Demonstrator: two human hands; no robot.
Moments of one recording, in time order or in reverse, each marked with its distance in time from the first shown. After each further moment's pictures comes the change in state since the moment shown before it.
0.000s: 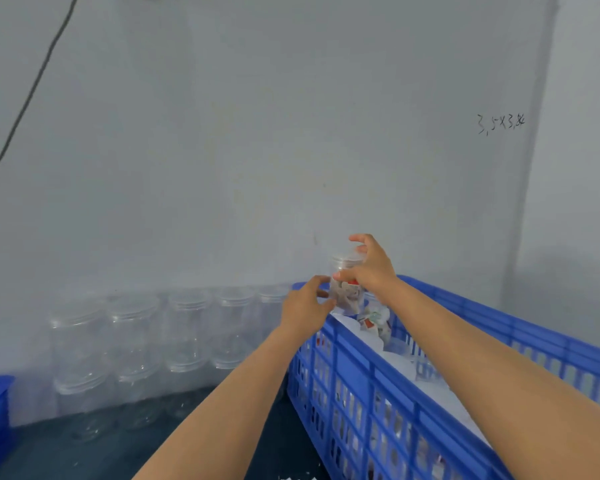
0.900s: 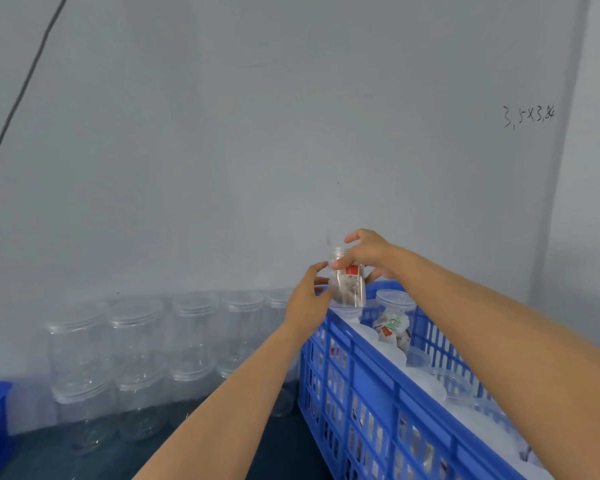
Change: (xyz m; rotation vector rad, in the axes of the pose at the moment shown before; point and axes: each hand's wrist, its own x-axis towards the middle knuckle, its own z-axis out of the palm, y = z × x) left_hand 0.032 -0.028 0.002 -0.360 0.110 -0.034; right_hand 0.061 -0.017 0.014 -0.154 -0.247 0.184
